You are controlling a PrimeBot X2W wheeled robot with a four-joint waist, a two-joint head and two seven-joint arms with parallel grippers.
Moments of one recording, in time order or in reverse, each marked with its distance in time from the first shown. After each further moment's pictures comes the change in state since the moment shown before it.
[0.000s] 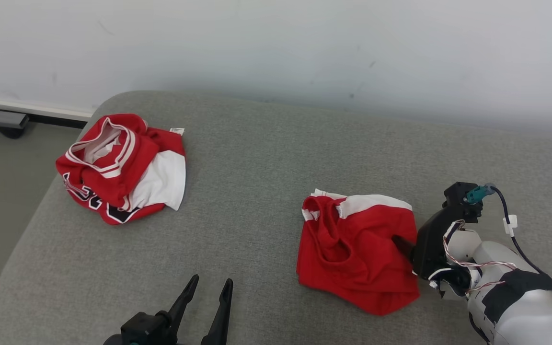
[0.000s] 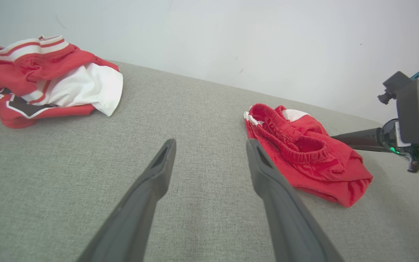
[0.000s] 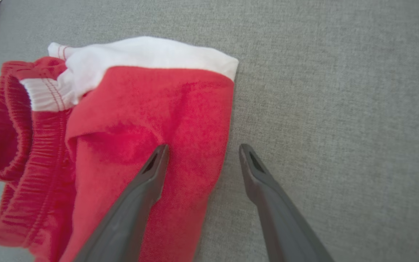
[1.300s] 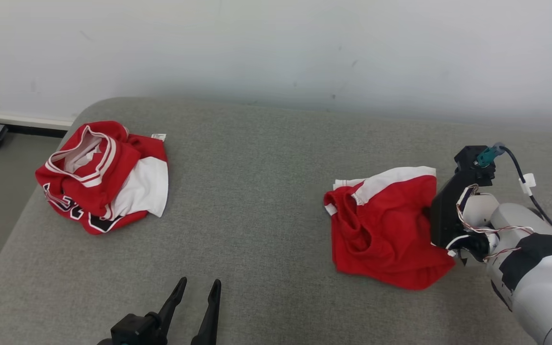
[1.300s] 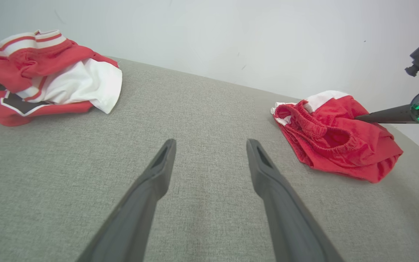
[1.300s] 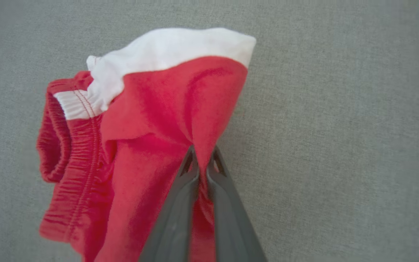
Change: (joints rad) left arm 0.003 0.001 0.031 0.031 -0.007 0.003 -0.009; right arm -0.125 -0.048 0.062 0.033 -0.051 0.012 0.086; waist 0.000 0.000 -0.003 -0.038
